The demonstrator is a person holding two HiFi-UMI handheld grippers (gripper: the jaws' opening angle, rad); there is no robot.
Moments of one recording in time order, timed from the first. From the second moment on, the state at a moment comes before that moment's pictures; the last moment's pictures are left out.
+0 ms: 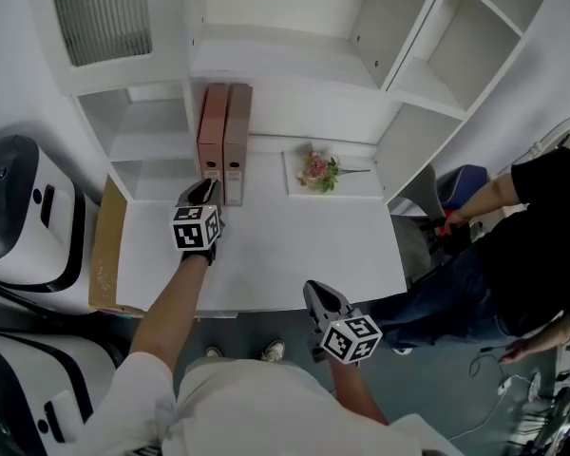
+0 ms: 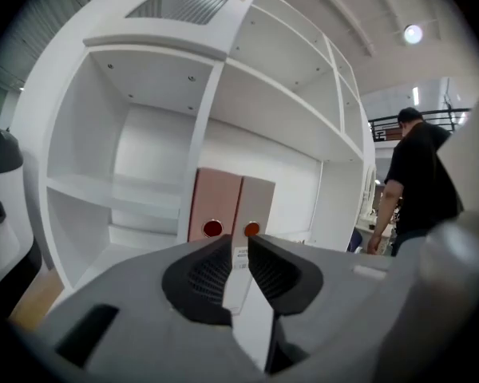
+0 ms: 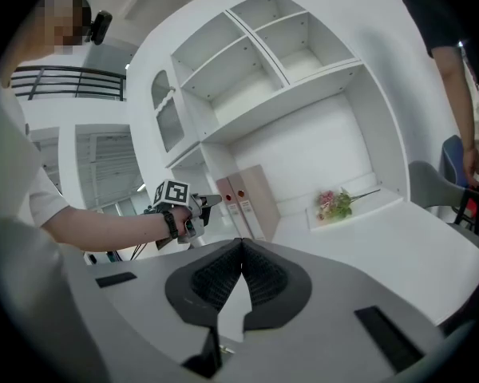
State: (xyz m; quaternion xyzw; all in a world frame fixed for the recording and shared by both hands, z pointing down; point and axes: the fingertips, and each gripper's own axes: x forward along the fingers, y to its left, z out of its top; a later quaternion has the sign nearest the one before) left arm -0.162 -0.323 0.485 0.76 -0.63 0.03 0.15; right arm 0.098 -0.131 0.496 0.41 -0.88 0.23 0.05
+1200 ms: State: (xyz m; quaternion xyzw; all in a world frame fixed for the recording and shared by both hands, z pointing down) left arm -0.308 -0.101 0.368 0.75 -0.66 -0.02 0.01; right arm -0.039 -0.162 0.384 0.27 -0.95 0.16 -0.01
